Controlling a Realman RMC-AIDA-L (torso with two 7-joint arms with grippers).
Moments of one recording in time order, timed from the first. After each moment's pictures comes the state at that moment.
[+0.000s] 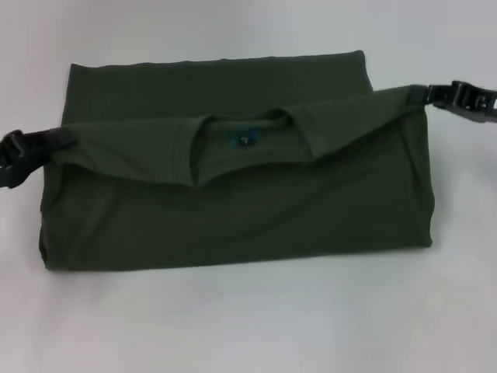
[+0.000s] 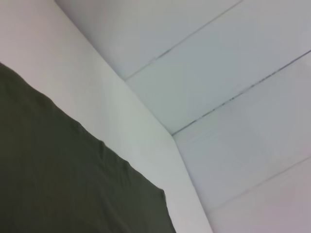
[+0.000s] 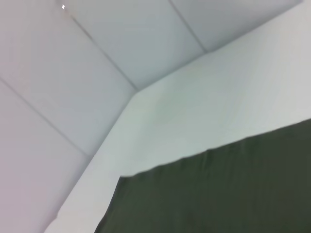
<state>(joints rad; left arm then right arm) -0.56 -2.04 0.12 0.64 2.15 1.53 -2.13 0.66 1.99 -0.46 -0.69 -2.08 -1.30 2.12</state>
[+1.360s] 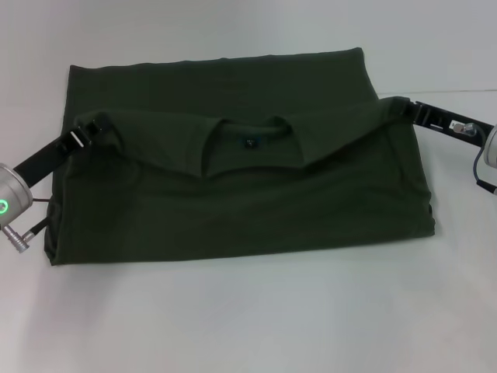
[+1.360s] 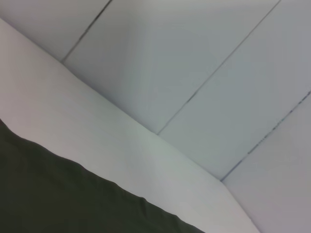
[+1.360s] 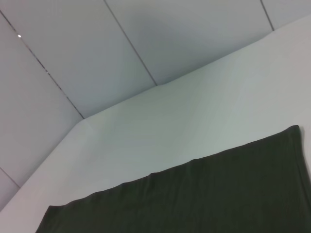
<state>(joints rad) -0.64 -2.16 0.13 0.46 1.94 1.11 -1.64 0.69 2.09 -0.47 -0.50 -1.93 -0.92 1.77</state>
